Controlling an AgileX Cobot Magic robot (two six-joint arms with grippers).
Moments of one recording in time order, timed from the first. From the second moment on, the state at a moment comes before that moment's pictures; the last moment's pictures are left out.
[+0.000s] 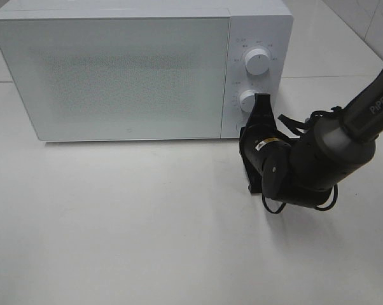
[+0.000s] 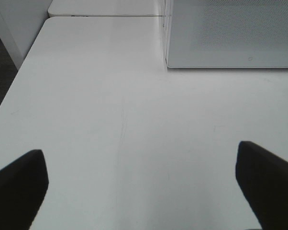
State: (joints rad) left arm 0.07 0.00 -0.52 -0.05 1.09 0.06; right arm 0.59 2.13 -0.82 0.70 -0.94 1.35
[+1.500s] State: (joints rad) left arm 0.07 0.00 -0.52 -0.05 1.09 0.06; right arm 0.59 2.19 -0.96 0.82 -0.92 1.30
